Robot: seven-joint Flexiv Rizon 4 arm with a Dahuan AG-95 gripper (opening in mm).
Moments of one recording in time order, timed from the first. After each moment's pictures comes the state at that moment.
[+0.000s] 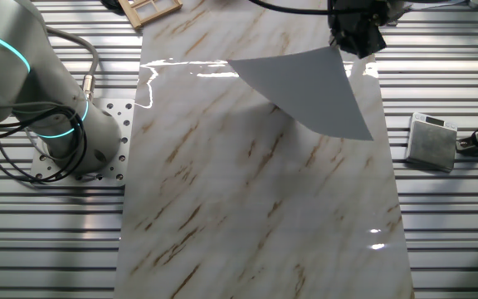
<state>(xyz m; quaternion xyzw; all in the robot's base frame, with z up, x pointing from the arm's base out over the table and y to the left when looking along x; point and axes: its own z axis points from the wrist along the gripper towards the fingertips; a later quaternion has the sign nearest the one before) 0.517 0.042 0.301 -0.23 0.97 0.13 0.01</state>
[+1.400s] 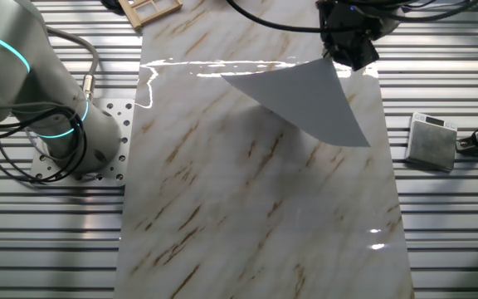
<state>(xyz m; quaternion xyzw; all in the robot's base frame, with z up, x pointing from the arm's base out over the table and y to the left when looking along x) 0.511 0.034 0.285 -0.25 0.96 0.12 0.00</state>
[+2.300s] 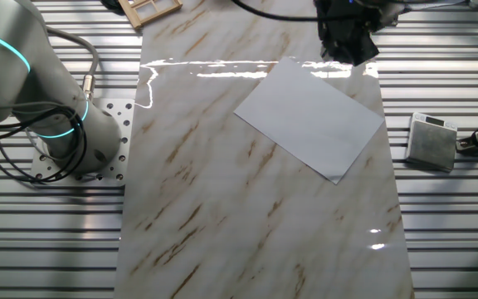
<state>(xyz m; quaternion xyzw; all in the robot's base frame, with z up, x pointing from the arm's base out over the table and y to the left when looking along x) 0.506 0.034 0.284 -0.25 0.96 0.08 -0.01</state>
